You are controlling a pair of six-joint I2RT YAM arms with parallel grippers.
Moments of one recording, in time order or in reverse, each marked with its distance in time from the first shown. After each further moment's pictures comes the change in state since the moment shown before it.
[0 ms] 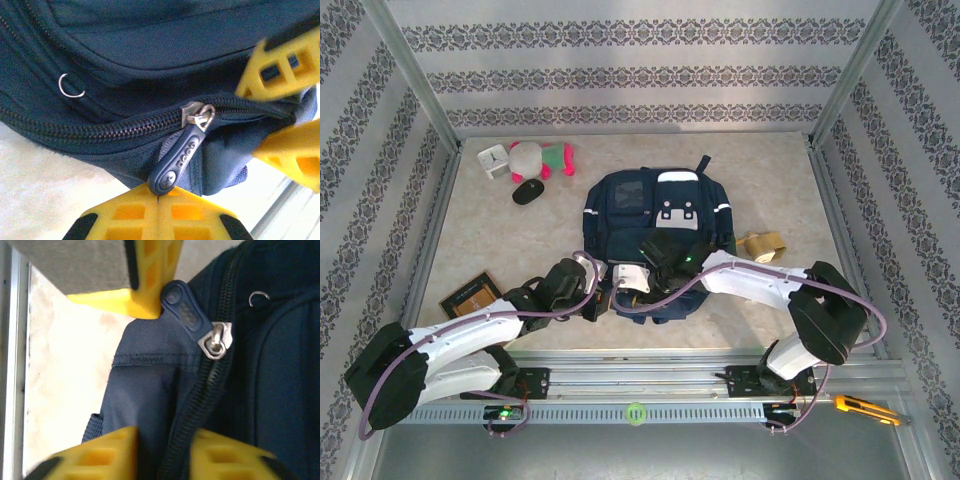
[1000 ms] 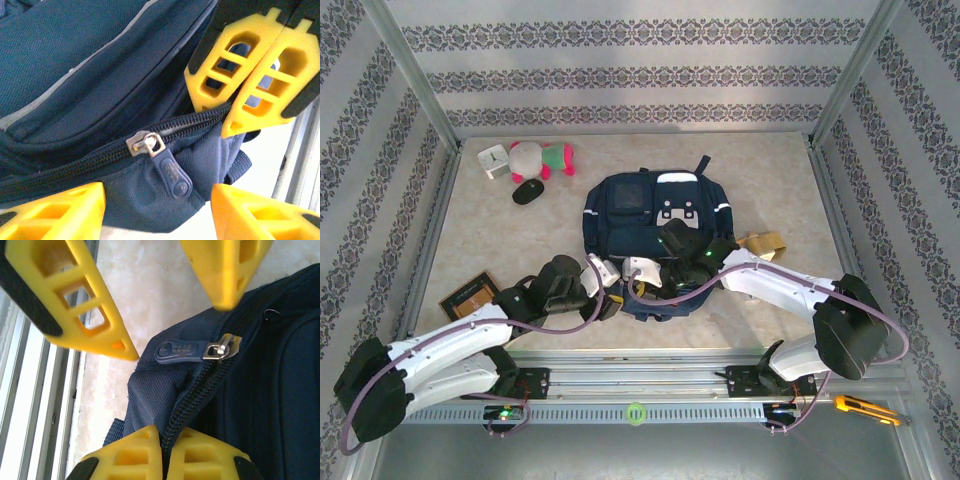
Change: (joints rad) left arm -0.039 -0.097 0.052 0.018 0.011 0.520; right arm -0.081 -0.124 -0.020 -0.047 -0.233 -0.032
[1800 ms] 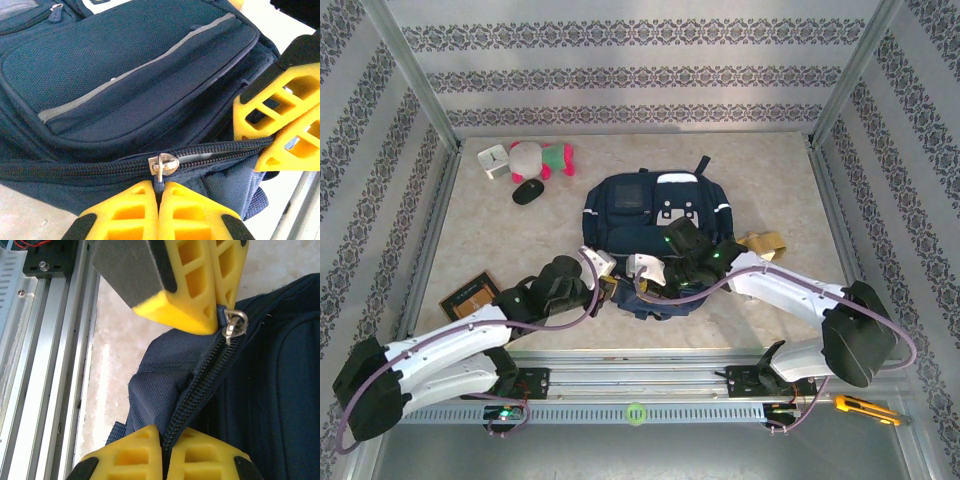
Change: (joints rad) left arm -0.025 -0.035 0.016 0.000 -0.151 -0.217; right arm -0.020 -0.063 -0.039 0.039 -0.031 0.029
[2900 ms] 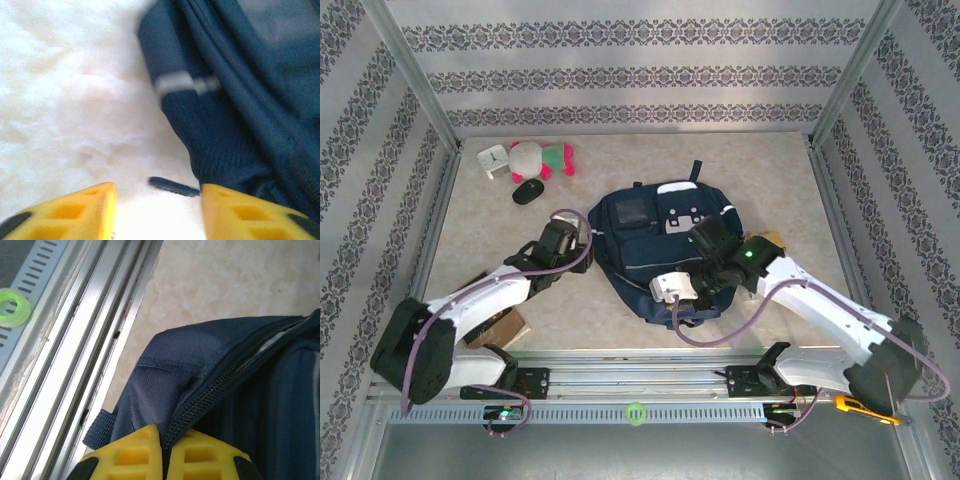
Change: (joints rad) left arm 0.332 0.297 0.156 -0.071 -0.202 -0.211; right arm -0.037 -0.146 0.122 -0.466 0.033 -0.496
